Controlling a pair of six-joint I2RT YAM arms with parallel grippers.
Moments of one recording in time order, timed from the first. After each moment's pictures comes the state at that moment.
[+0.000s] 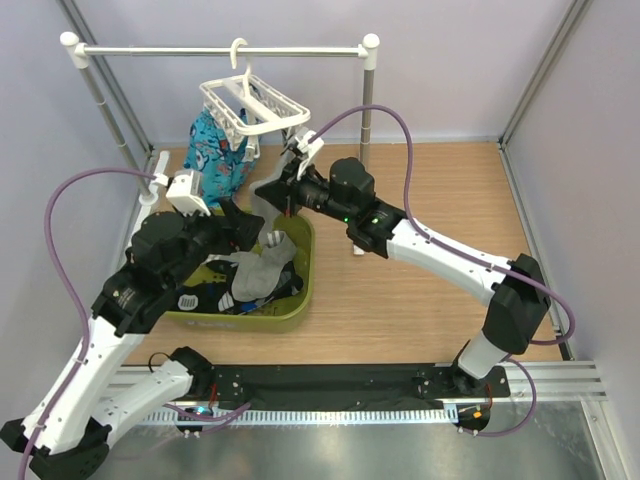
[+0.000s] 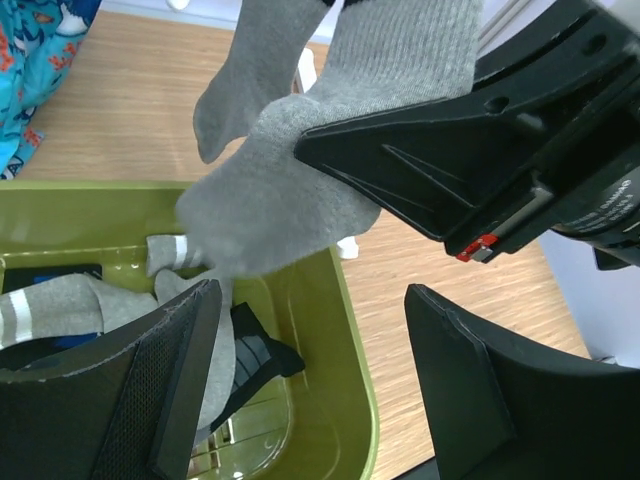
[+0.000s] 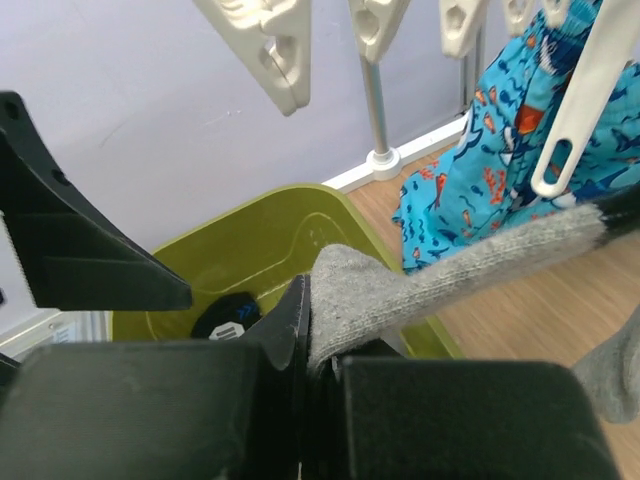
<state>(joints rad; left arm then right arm) -0.58 0.79 1.13 -0.58 -0.13 -0.49 0.87 1.61 1.41 0.25 -0.23 0.23</state>
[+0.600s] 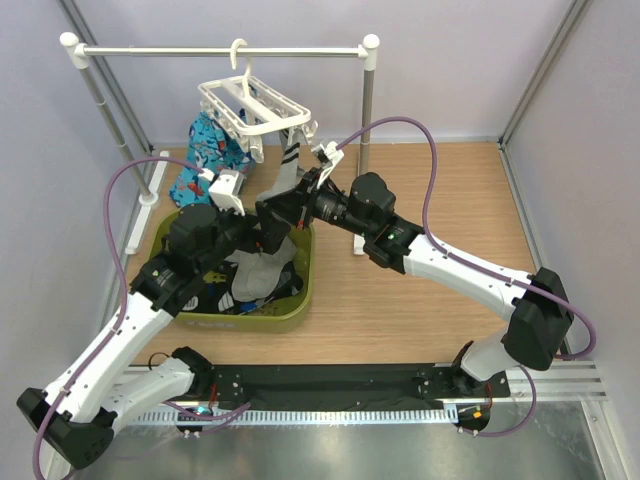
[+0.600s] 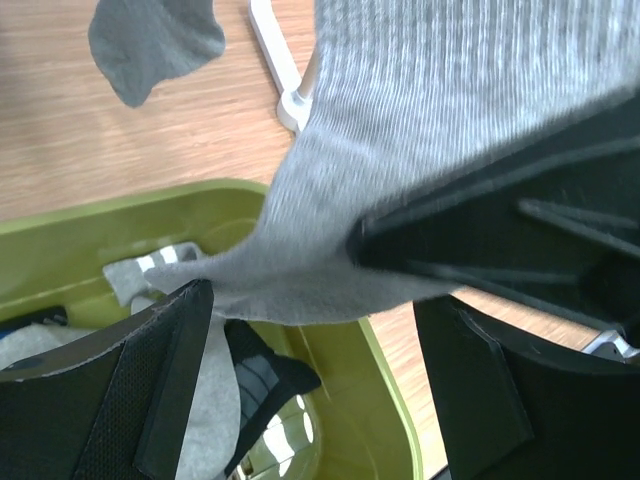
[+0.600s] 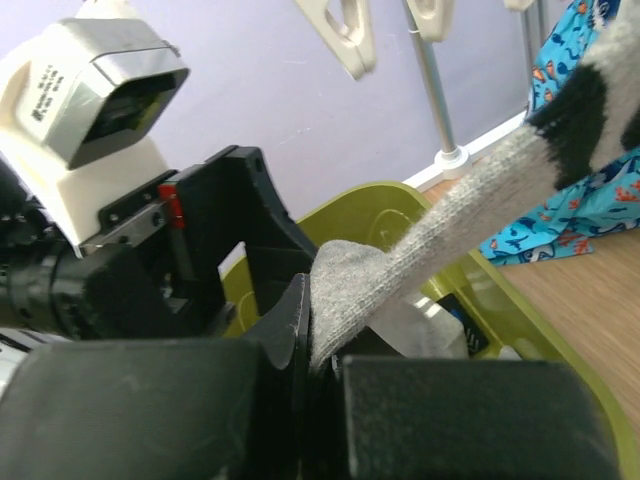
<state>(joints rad) -0.57 0.89 0.99 -0.37 0.02 -0.36 0.87 1.48 1.22 0.38 -0.26 0.45</state>
